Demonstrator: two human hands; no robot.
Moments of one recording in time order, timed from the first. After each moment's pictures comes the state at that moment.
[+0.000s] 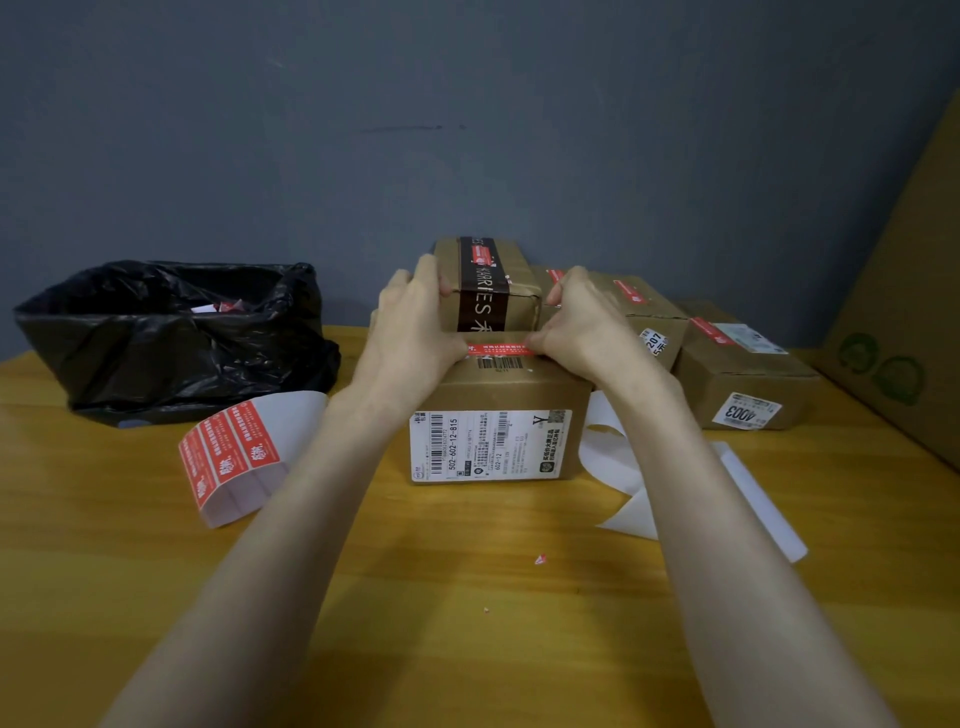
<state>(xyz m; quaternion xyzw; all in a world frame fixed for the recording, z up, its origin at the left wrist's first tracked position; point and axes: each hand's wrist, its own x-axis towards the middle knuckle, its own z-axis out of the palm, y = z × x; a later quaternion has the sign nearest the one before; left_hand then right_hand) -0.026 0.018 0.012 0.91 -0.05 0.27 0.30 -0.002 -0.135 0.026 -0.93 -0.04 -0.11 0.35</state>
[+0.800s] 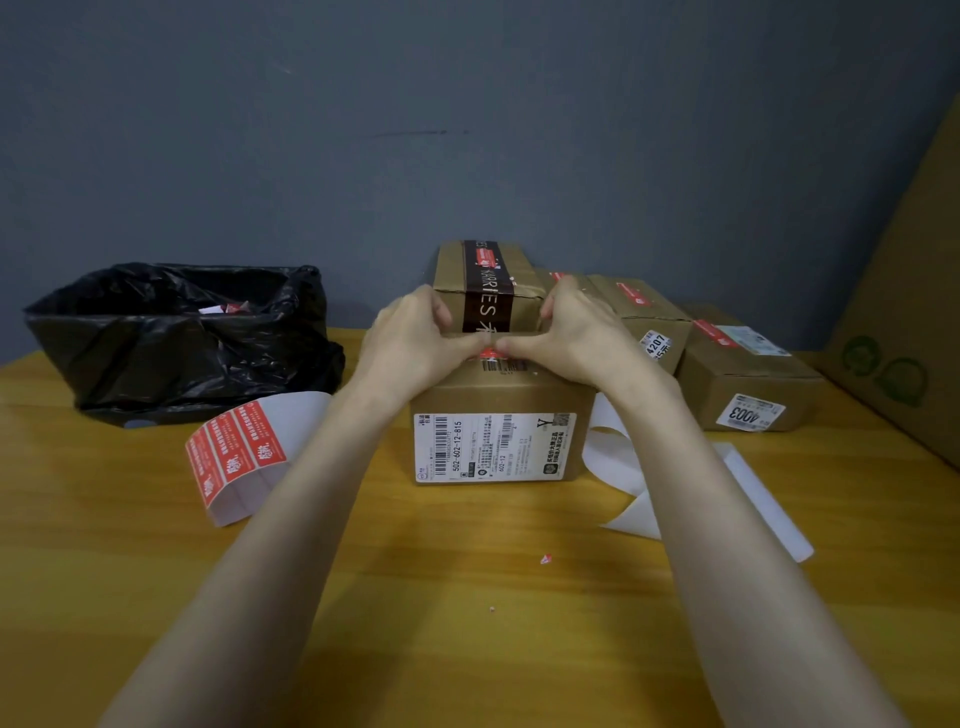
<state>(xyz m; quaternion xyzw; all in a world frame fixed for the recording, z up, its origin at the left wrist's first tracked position) -0.023 0.024 0.009 0.92 -0.01 0.20 0.34 -0.015 -0.128 0.026 -0.95 -0.06 -0.11 0.28</state>
